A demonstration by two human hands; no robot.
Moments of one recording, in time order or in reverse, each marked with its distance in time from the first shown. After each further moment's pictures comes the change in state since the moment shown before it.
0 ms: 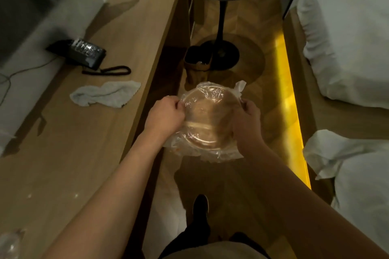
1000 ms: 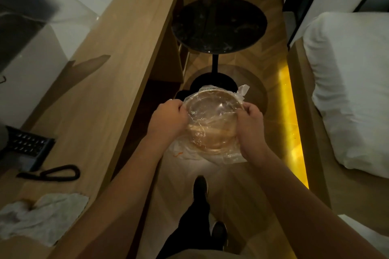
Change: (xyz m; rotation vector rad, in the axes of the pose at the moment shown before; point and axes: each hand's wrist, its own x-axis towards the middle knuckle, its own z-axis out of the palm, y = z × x) left_hand 0.433 0.166 0.043 0.044 0.018 -0.012; right_hand 0.450 -0.169 0.031 0.038 0.013 -0.049
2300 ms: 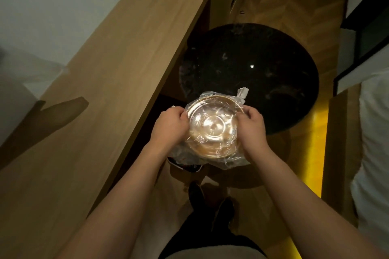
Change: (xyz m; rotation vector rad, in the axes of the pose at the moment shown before) left_hand 0.461 0.028 0.030 -0.058 0.024 -0.308; right_hand 0.446 -0.144 0.180 -0.232 -0.212 0.106
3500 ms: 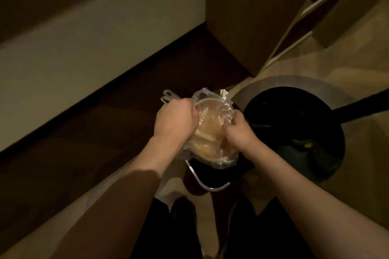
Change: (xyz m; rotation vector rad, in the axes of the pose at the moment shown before) left_hand 0.149 -0.342 0.326 0.191 0.212 -0.293; right_hand 0.262 0.374 0.295 -0.688 -0.778 -0.072
